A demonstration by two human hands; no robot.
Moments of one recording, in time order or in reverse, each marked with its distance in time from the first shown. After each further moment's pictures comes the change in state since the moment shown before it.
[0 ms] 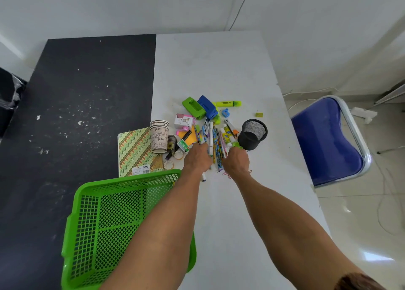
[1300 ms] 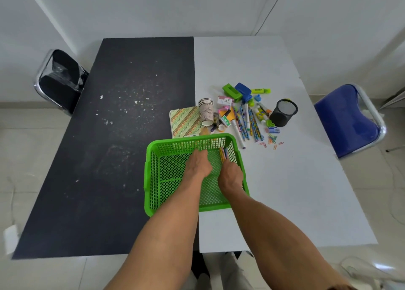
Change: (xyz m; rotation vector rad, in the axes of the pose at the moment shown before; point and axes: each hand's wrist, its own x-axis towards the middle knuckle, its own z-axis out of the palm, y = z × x) left_hand -0.185 -0.165 -0.022 -0.019 0.014 -0.032; right_hand -0.239 -0.077 0.121 -0.302 0.072 -0.144
